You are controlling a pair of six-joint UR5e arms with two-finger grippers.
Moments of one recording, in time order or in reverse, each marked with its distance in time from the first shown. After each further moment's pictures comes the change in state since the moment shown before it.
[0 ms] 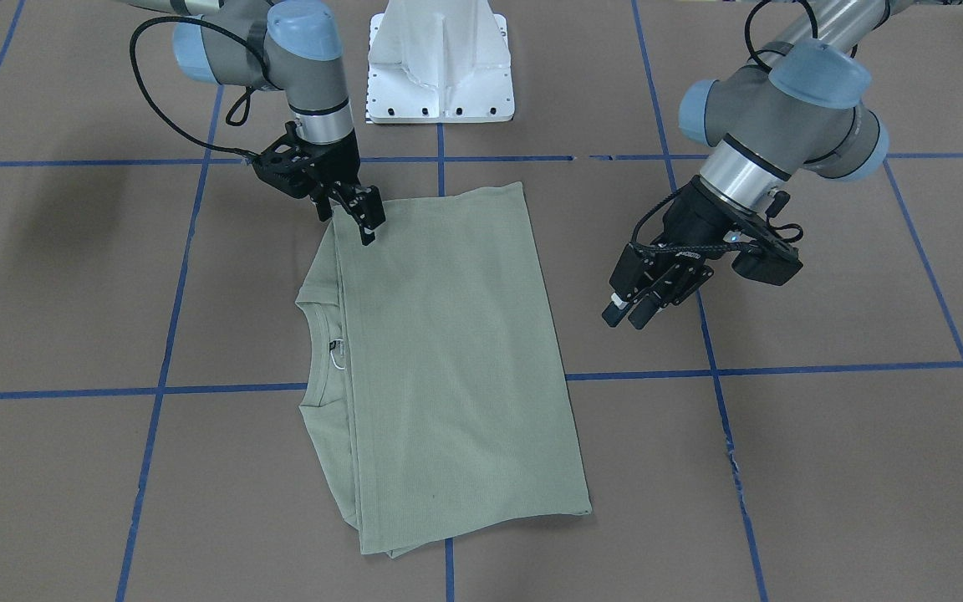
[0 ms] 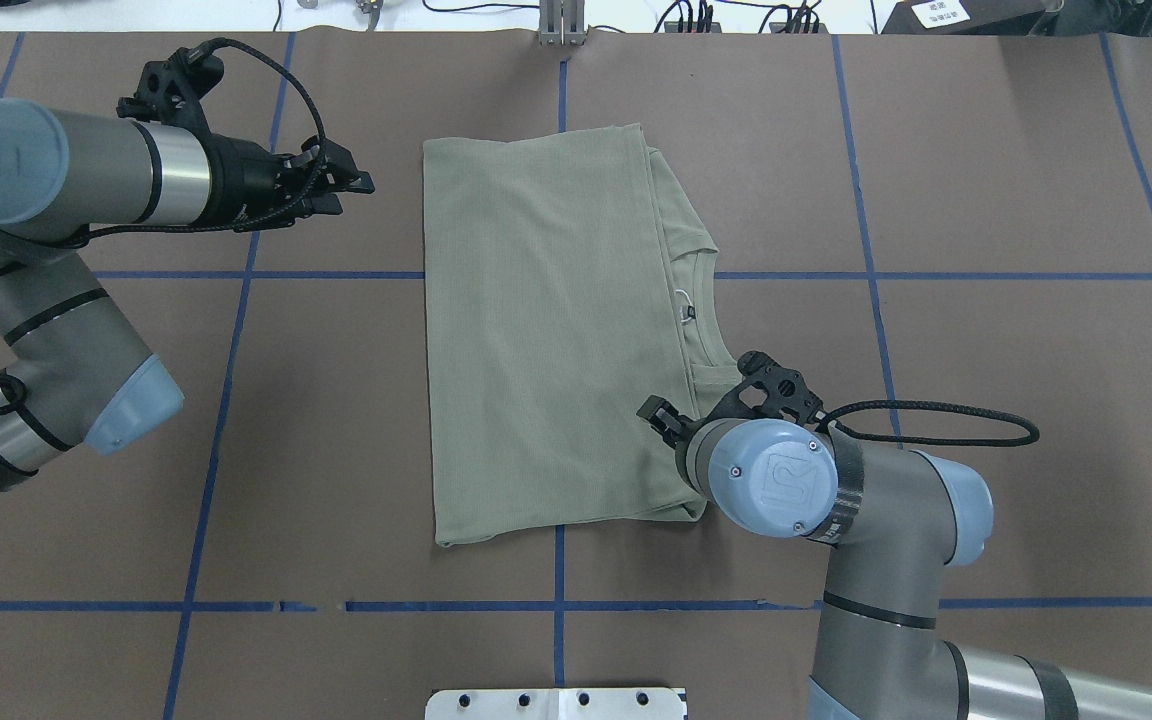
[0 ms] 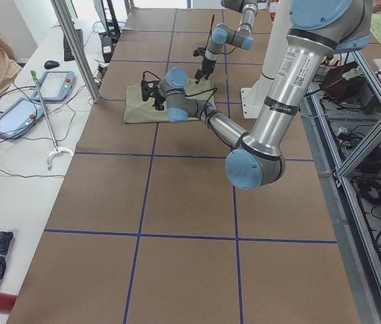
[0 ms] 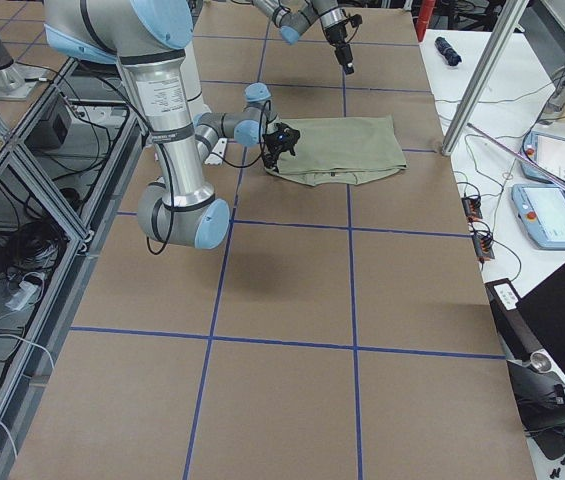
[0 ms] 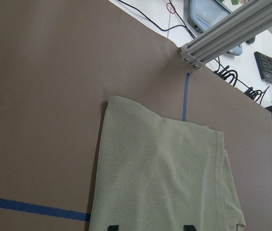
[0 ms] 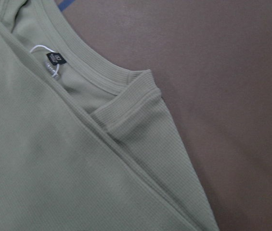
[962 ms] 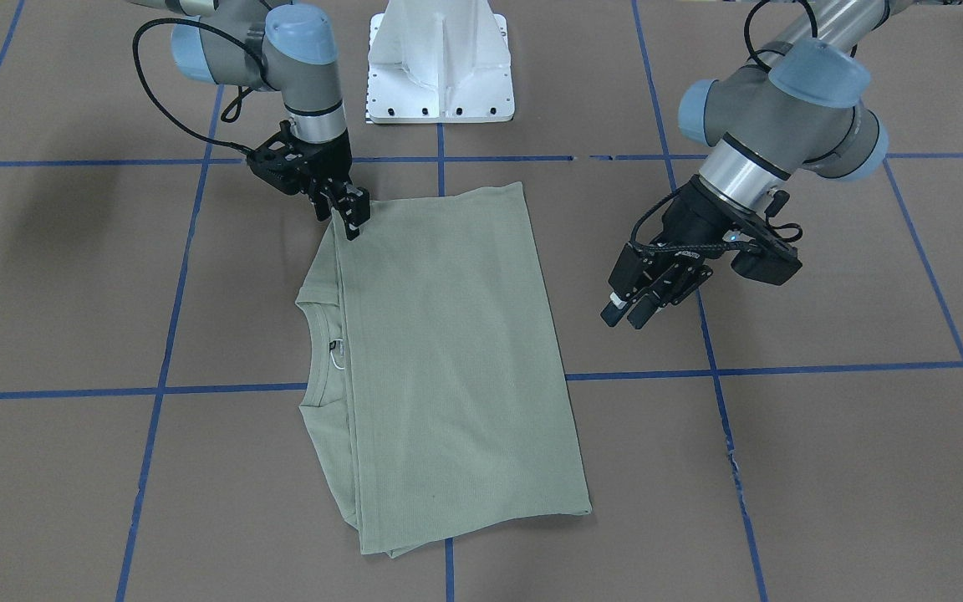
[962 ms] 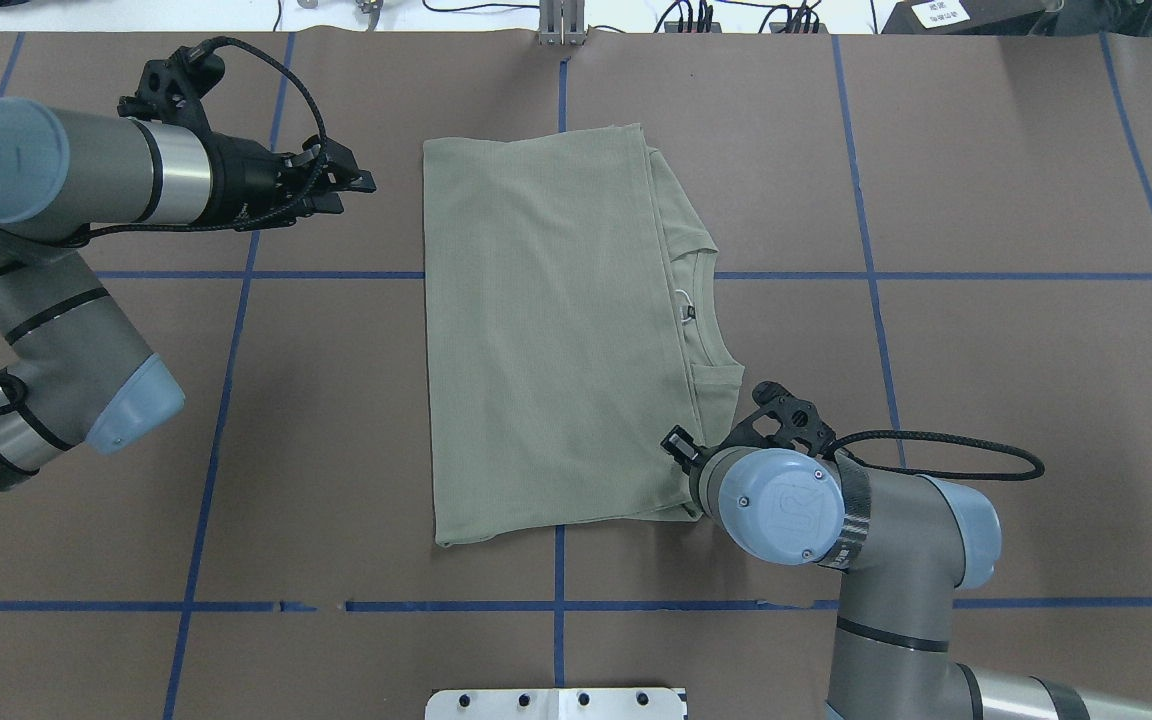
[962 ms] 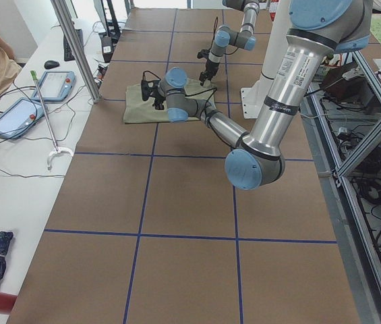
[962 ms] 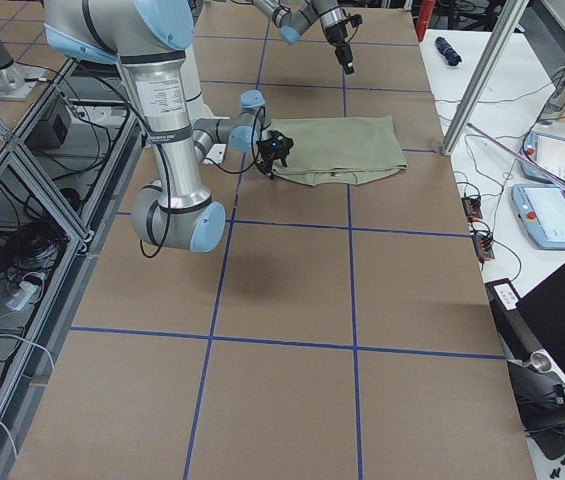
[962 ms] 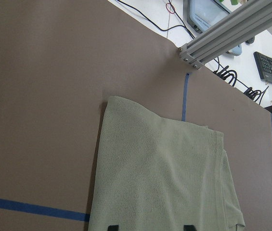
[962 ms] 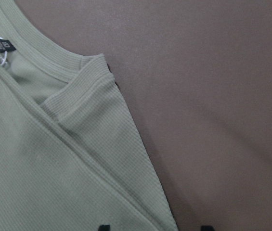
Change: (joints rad) left arm 0.000 -0.002 -0.001 -0.001 0.000 0.000; right arm -0.029 -0.032 0.001 -0.001 0.002 0.048
